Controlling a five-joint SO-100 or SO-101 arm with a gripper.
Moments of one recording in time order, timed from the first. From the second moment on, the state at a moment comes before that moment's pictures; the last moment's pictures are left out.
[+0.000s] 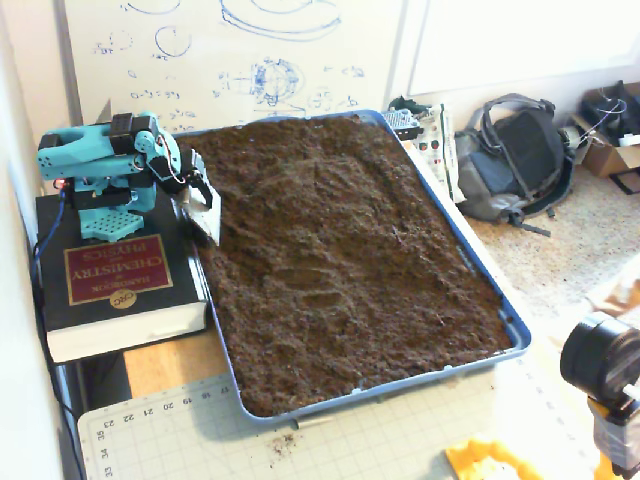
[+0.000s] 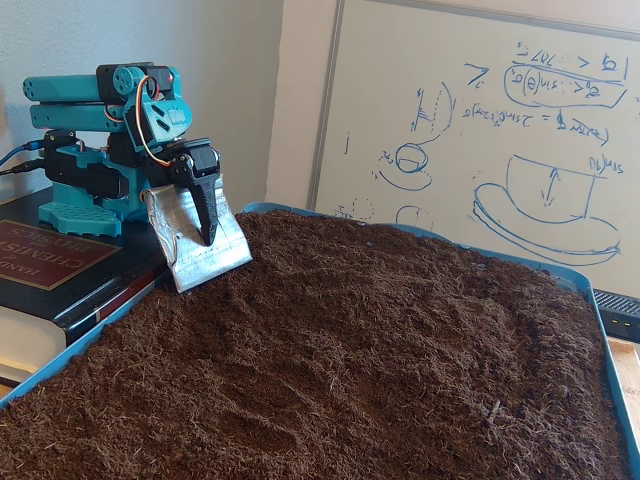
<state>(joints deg) 13.3 190.5 181.3 65.9 -4.8</state>
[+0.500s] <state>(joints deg) 11.4 188.3 172.2 66.5 -4.6</state>
